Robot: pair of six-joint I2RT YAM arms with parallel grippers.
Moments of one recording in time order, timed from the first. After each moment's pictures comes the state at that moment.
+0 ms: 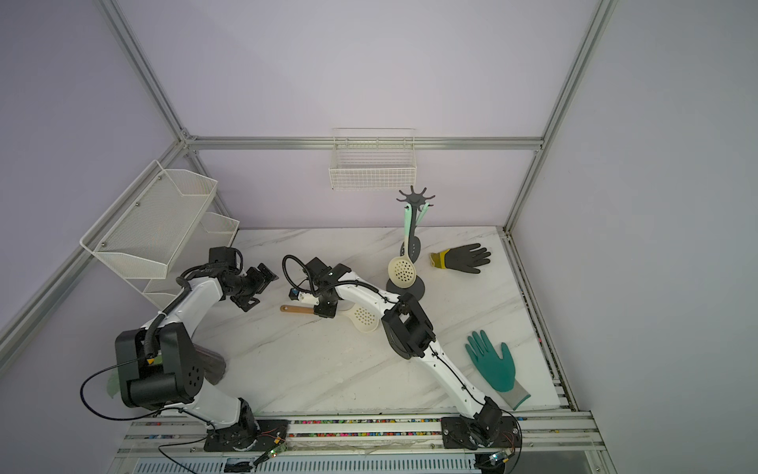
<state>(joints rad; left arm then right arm) 0.18 1.58 1.15 -0.62 0.28 -0.72 0.85 2.57 2.34 -0.94 -0.18 -0.61</state>
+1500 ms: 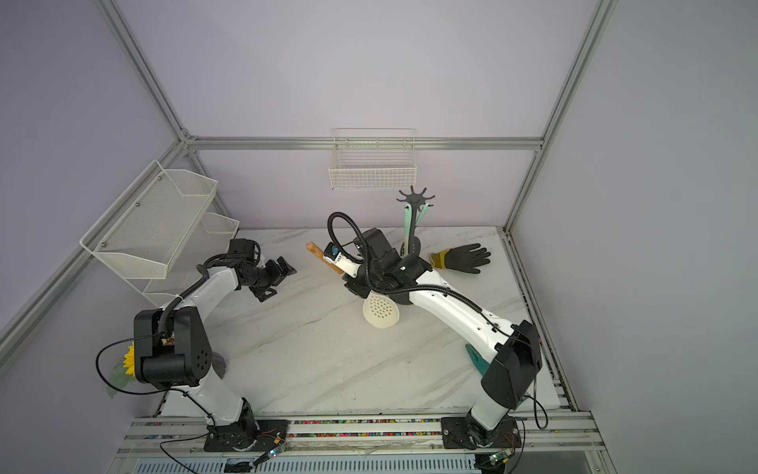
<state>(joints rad) 0.06 1.72 1.27 -0.59 0.34 -0.68 0.75 1.60 1.58 -0.62 -0.12 -0.37</state>
